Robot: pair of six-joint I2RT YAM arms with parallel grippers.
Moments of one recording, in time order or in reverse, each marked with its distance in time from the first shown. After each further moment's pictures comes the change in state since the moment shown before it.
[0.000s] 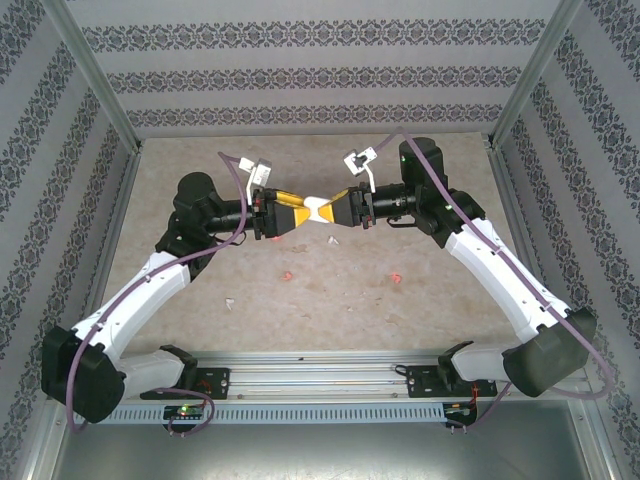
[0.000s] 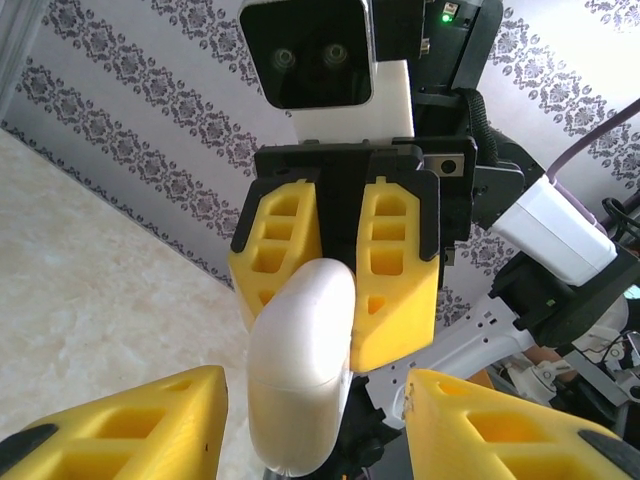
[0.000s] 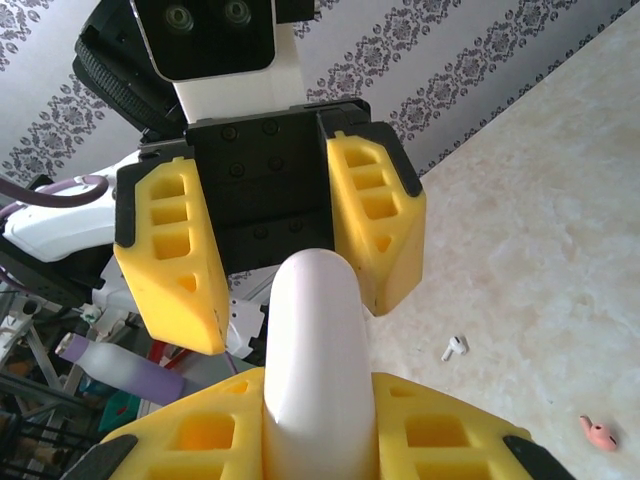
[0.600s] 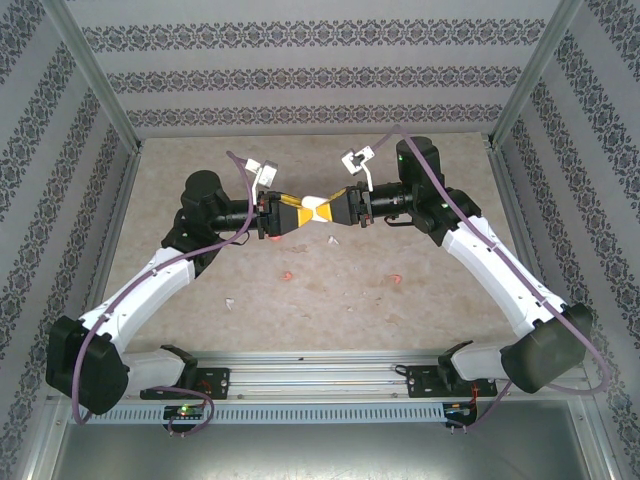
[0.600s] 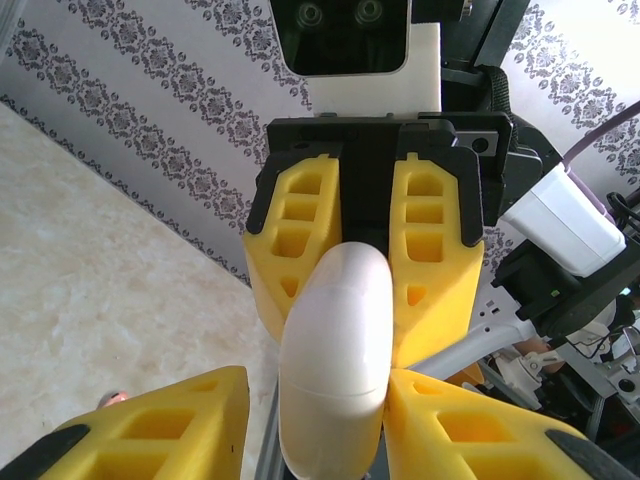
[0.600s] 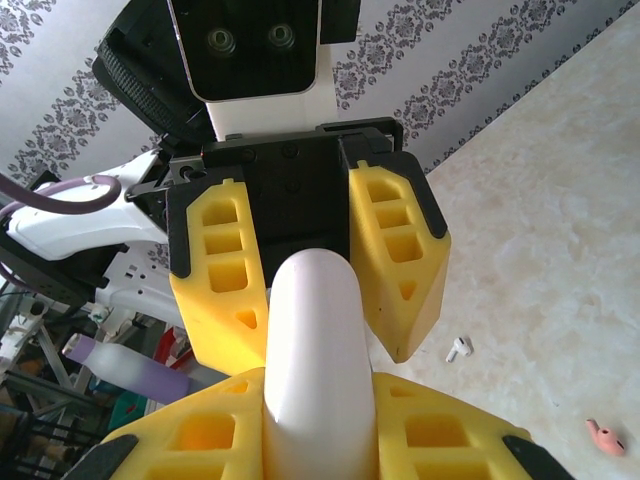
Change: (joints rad) left arm -0.003 0.045 0.000 0.000 0.023 -0.005; right arm 0.003 0.022 0.000 0.020 -0.014 0.015
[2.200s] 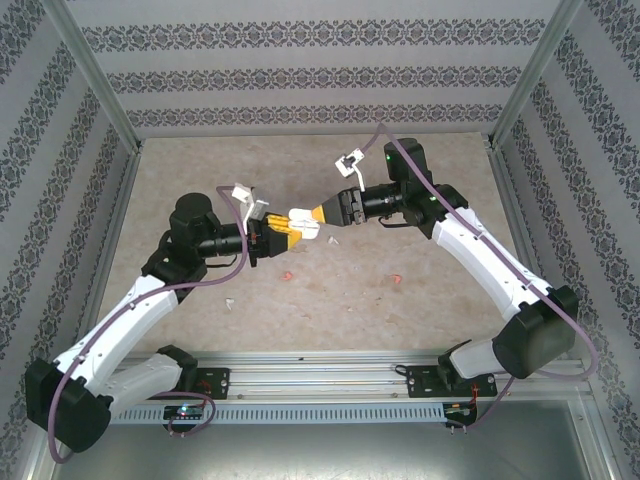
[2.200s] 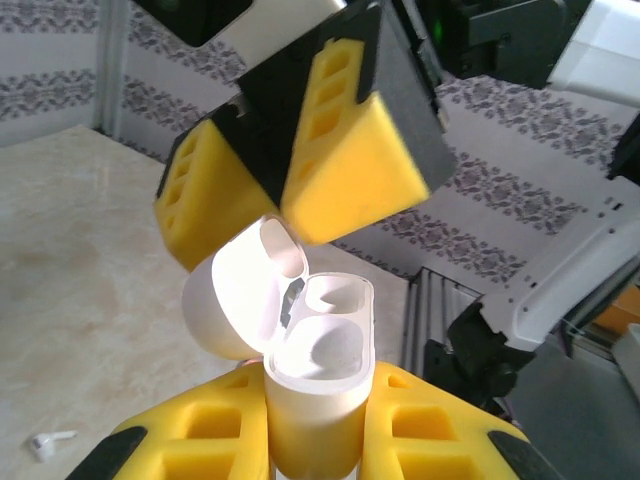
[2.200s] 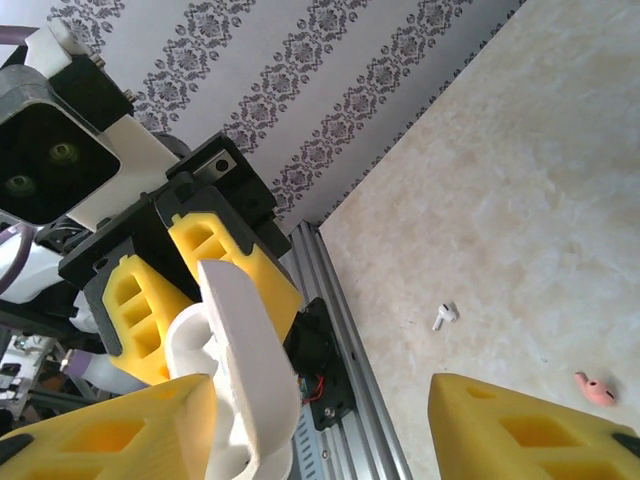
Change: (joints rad) left arm -0.024 -0.229 -0.115 -0.296 -0.197 0.477; right arm -0.003 0.081 0.015 -0.064 0.034 0.027
